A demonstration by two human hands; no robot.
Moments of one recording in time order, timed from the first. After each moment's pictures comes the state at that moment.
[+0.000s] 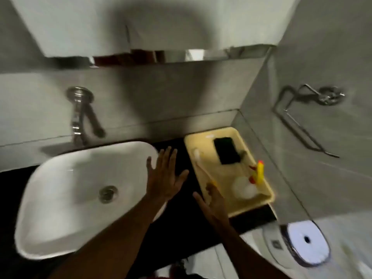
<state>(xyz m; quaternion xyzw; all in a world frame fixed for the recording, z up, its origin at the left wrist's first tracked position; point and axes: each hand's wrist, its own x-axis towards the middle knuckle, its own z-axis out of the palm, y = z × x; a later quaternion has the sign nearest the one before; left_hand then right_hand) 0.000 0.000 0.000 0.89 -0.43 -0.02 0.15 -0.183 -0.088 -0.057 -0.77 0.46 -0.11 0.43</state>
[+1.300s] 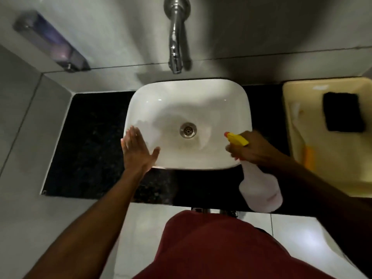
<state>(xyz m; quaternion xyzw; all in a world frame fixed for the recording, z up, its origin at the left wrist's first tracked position) 0.082 0.301 -0.078 0.99 -0.11 -0.10 0.00 -0.060 -0.033 -0.011 -0.83 0.20 0.12 0.50</state>
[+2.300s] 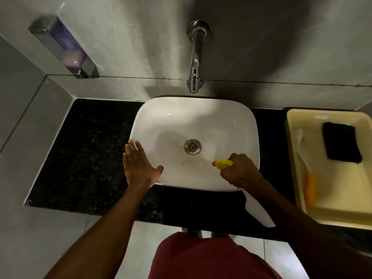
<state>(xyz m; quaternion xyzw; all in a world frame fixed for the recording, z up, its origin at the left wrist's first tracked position) 0.093 0.303 -0.087 0.99 -0.03 -0.11 -0.01 -0.019 0.018 -0.038 -0.90 0.26 0.14 0.33</state>
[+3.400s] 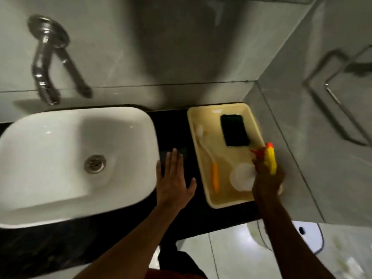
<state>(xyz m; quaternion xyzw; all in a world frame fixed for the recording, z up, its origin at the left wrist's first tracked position) -0.083 -0.013 -0.087 0.91 -0.36 -0.08 0.19 -0.213 -0.207 -0.030 -0.47 0.56 -0.41 0.54</state>
